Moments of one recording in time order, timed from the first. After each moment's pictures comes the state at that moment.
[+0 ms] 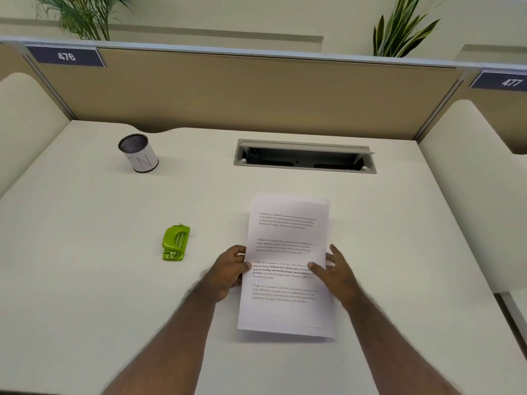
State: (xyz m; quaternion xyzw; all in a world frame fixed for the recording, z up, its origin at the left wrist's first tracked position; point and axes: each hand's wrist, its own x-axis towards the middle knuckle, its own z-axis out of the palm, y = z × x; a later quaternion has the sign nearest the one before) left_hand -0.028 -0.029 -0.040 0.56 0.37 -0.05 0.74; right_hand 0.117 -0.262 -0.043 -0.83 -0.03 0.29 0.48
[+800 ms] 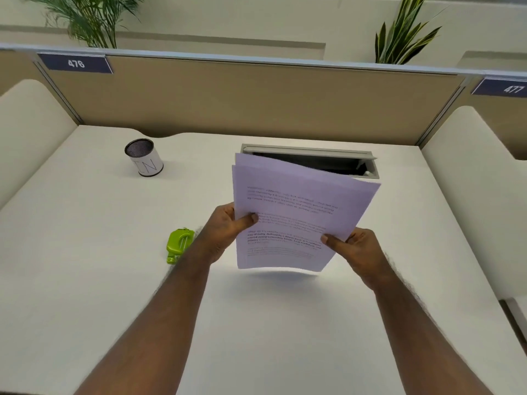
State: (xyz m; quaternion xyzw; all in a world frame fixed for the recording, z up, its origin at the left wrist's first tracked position) left_hand 0.002 0.005 0.069 0.63 0.18 0.10 0.75; right_hand 0.141 -0.255 0.054 -0.68 -0.20 0.25 0.66
